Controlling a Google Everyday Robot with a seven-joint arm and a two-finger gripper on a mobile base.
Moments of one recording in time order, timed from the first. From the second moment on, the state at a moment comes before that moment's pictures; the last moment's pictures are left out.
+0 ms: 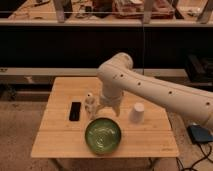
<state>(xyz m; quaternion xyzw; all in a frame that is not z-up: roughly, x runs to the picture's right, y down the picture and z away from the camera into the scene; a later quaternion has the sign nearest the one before) -0.012 0.087 0.666 -0.21 -0.28 -0.61 0.72</state>
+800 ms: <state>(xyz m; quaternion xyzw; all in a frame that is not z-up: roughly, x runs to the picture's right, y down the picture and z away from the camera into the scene) 0.132 -0.050 0.824 -0.15 -0.18 -0.52 0.82</state>
